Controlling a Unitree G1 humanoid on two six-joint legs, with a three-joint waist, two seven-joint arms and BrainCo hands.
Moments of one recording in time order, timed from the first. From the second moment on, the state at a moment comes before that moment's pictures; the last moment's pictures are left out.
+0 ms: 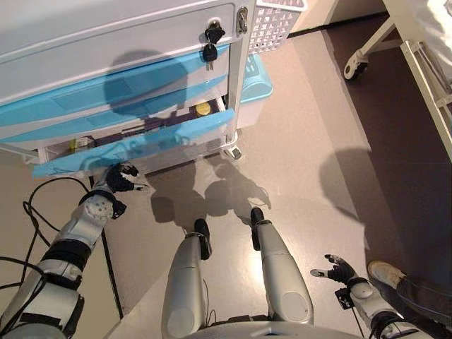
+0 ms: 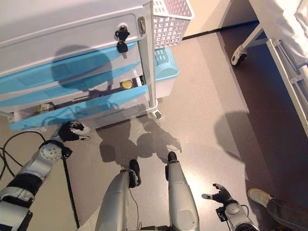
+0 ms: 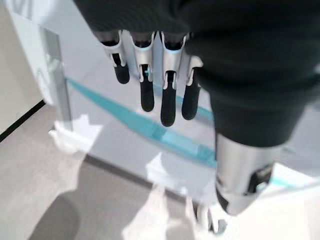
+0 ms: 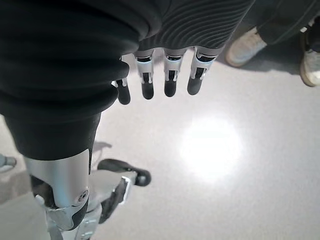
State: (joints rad) left arm -0.44 0.77 -0.29 0.73 0.08 -0.08 0.16; right arm -0.08 -0.39 0.19 1.08 -0.03 -0.10 -0.03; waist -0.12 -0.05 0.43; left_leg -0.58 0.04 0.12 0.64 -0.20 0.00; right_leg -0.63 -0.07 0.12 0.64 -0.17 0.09
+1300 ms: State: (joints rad) left arm -0.09 0.40 -0.05 0.78 -0.19 -0.12 0.18; right arm -0.05 -0.36 0.17 1.08 -0.03 -0.11 -0.08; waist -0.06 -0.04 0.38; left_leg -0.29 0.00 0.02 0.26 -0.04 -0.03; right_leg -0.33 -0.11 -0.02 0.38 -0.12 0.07
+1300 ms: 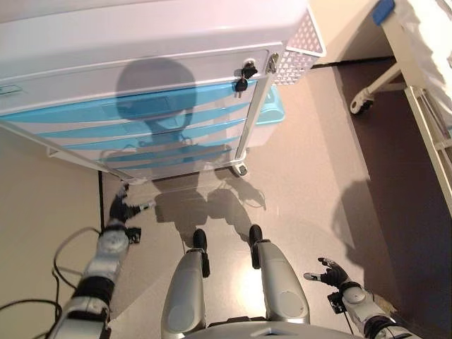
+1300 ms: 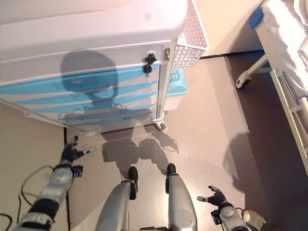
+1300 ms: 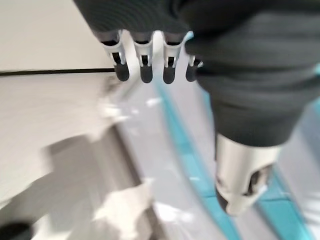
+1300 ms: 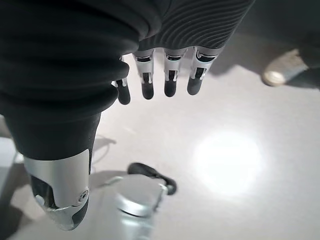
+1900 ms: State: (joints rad) left arm 0.09 0.23 -0.10 1.19 -0.10 -0.10 0.08; right arm 0.01 -0.28 0.21 1.16 -0.03 -0.10 -0.07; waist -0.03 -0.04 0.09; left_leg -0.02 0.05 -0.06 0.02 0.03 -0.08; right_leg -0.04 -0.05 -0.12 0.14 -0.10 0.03
